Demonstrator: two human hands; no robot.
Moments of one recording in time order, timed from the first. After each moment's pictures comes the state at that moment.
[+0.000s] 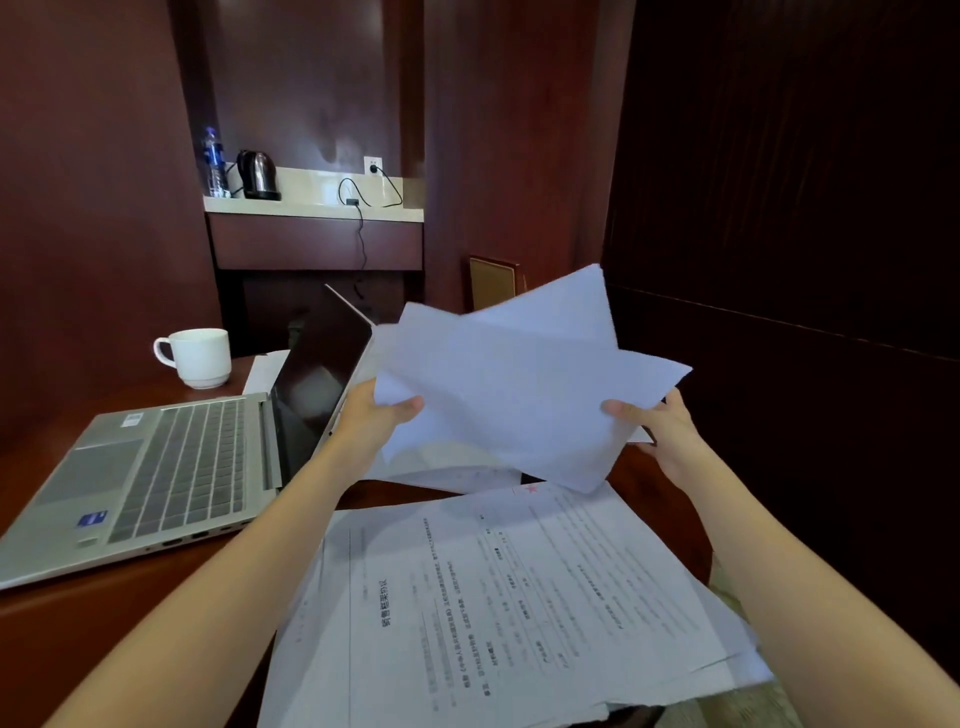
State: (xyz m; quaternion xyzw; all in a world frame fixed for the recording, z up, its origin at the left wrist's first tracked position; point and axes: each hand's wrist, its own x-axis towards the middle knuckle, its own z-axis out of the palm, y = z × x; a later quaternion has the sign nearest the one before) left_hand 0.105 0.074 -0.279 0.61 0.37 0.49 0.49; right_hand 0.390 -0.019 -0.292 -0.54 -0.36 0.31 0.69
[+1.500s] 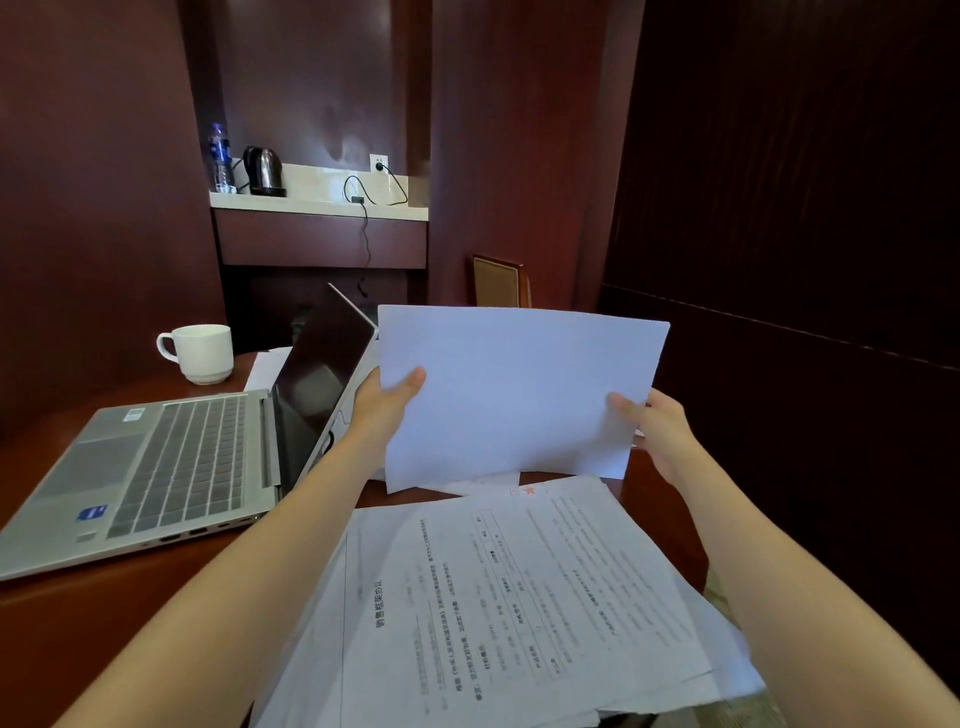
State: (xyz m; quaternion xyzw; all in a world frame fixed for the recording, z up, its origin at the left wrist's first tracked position) left_hand 0.127 0.074 -0.269 0.53 0.39 0.54 0.52; right_hand 0.392 -0.004 -0.287 -0.61 -0.38 0.25 0.65
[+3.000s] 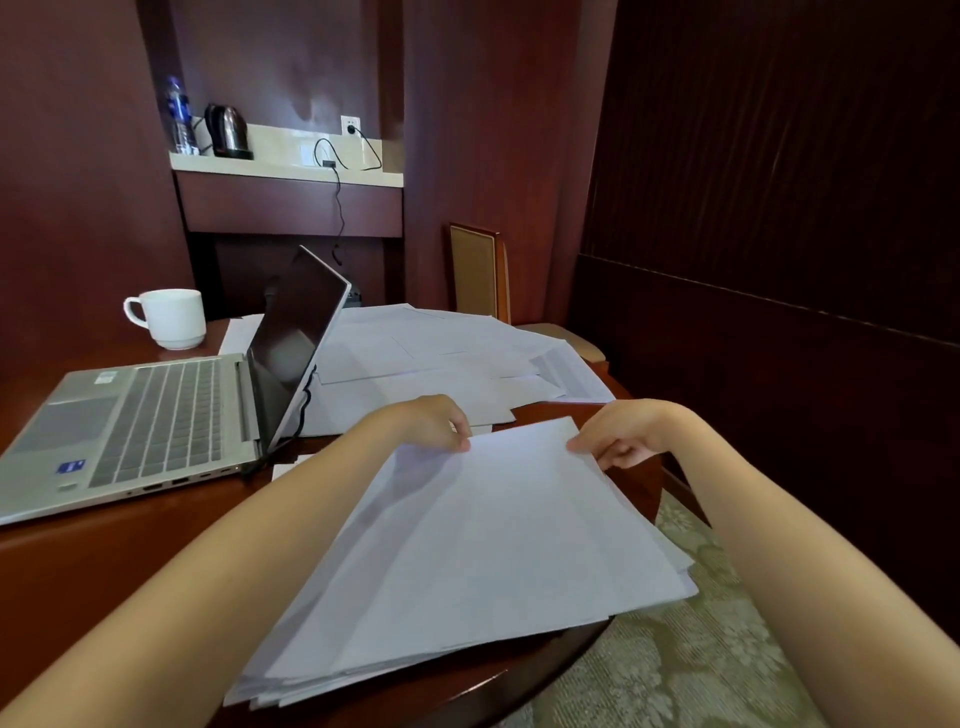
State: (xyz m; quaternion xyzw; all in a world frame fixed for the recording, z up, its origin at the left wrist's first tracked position) left_hand 0.162 0.057 -0.293 0.90 0.39 0.02 0.21; right_hand 0.383 -0.048 -0.276 -0.79 -0.42 0.41 0.19
